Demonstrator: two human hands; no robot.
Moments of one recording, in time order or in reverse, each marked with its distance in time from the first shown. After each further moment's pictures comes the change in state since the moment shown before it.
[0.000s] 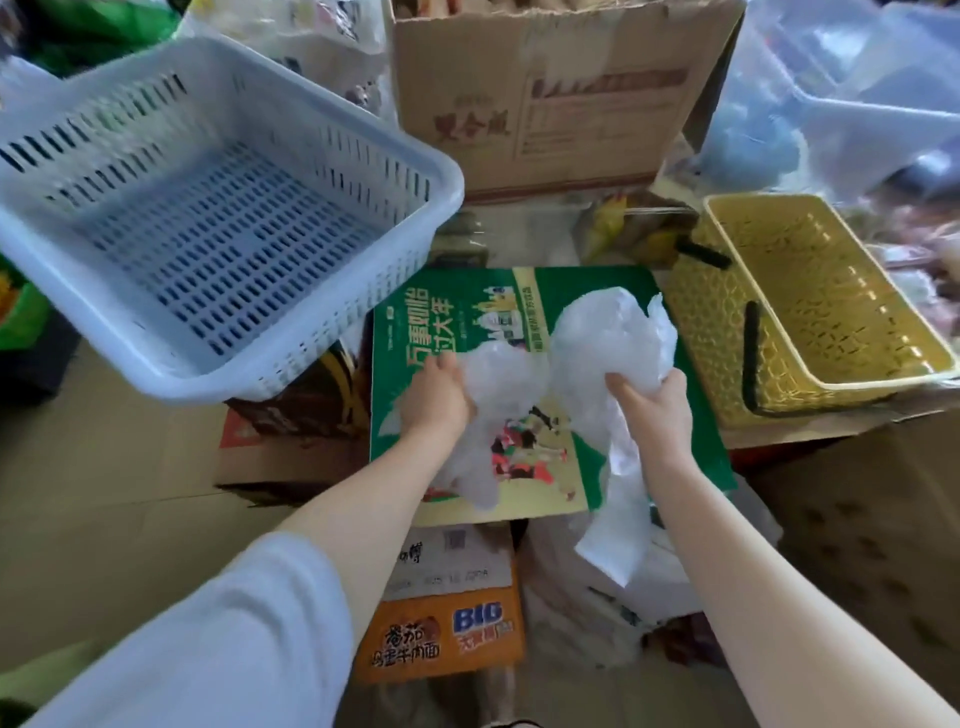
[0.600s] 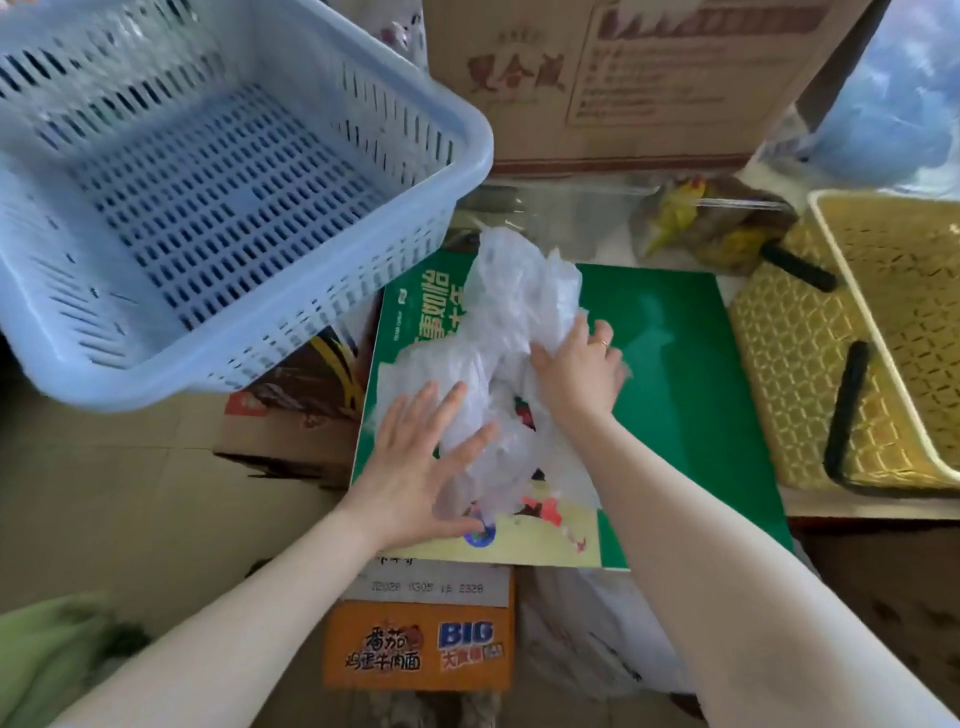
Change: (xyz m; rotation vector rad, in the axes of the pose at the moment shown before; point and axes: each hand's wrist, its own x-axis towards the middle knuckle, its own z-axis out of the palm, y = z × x) left_hand -0.039 -0.063 0.029 0.250 0.112 0.645; right_hand 0.087 0.015 0.123 -0.793 -0.199 -0.263
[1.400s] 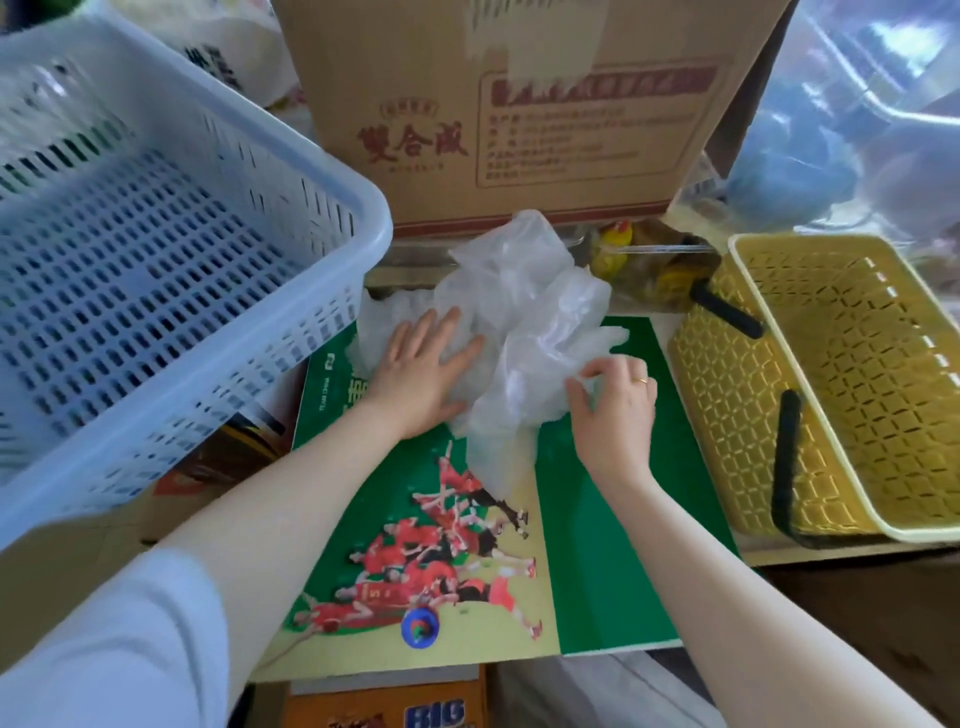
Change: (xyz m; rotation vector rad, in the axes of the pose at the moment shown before) left_hand 0.186 -0.036 -0.006 0.145 -0.287 -0.129; right_hand 0.026 0.057 -0.055 0.246 0.291 -0.113
